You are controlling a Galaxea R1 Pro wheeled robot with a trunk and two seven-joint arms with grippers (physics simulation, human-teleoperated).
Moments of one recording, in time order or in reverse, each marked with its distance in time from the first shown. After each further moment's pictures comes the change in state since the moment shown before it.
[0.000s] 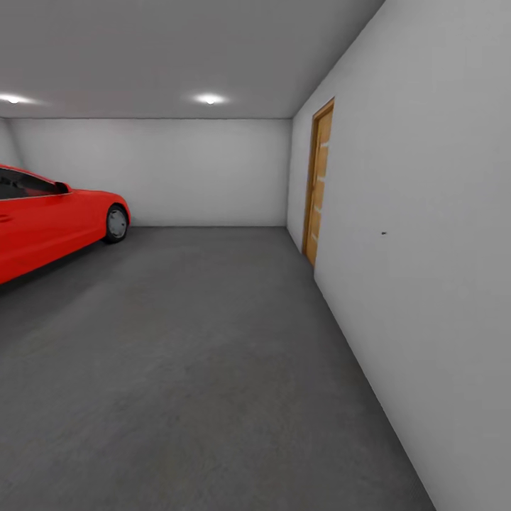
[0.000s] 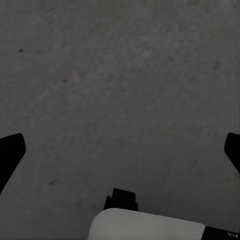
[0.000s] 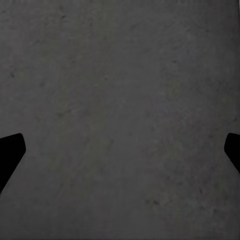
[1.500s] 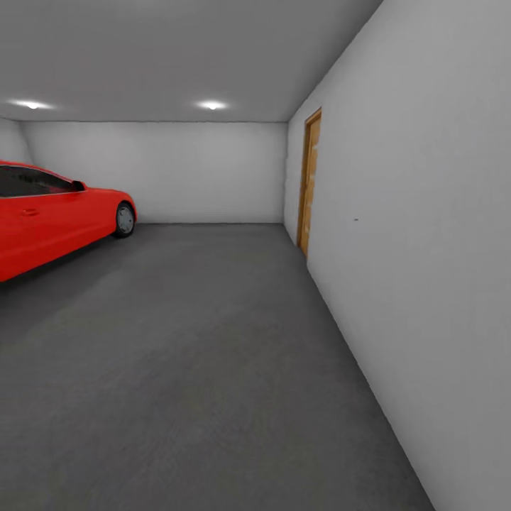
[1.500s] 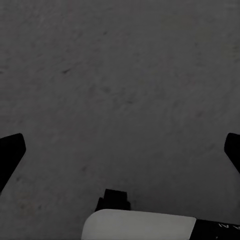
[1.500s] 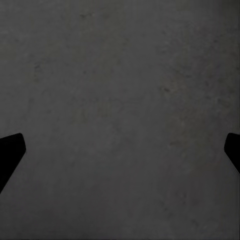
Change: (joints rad) left arm 0.000 -0.002 -0.073 0.000 0.001 -0.001 -0.008; right arm 0.000 0.024 0.005 -0.001 0.003 0.005 0.000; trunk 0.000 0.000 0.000
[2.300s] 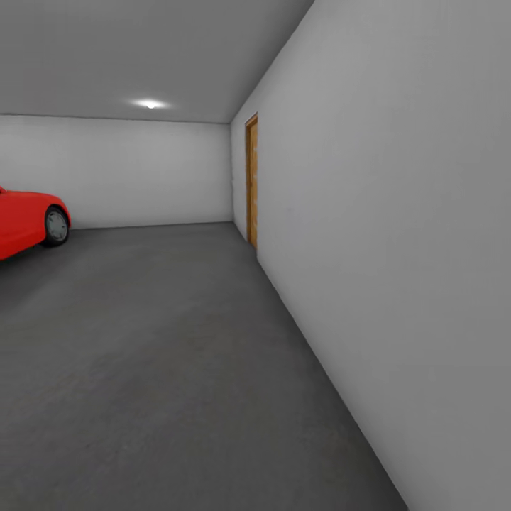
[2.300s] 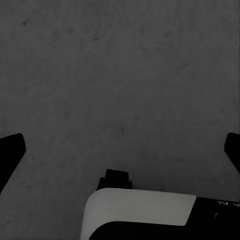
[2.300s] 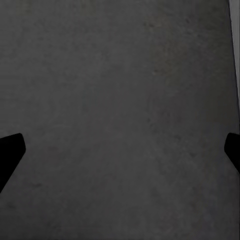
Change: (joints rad) left arm 0.000 0.002 -0.011 -0.007 0.000 0.091 0.006; right arm 0.000 0.014 0.103 0.002 0.099 -0.005 0.003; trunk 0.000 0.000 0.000
